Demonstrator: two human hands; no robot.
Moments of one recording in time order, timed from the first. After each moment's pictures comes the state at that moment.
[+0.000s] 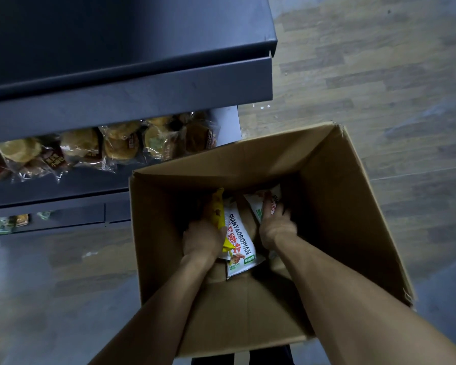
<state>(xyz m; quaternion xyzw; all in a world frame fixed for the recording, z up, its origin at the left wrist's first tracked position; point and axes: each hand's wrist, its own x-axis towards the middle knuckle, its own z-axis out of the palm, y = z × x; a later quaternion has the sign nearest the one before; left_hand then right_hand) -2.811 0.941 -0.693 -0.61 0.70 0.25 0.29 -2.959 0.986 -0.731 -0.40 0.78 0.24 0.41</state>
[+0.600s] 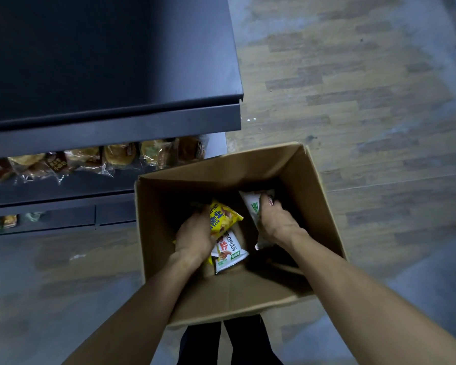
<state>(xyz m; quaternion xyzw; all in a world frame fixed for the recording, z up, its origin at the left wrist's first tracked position) -2.818 0.950 -0.637 -0.55 0.76 0.29 0.19 -2.995 0.998 -0.625 -0.42 0.78 0.16 0.43</state>
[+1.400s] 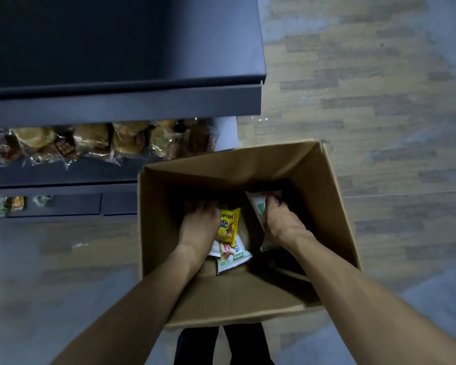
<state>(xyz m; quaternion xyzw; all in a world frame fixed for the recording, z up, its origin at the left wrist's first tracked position) -2.814 0.953 -0.664 -0.40 0.88 0.02 0.24 -2.991 0.995 -0.636 -0.42 0.78 0.16 0.44</state>
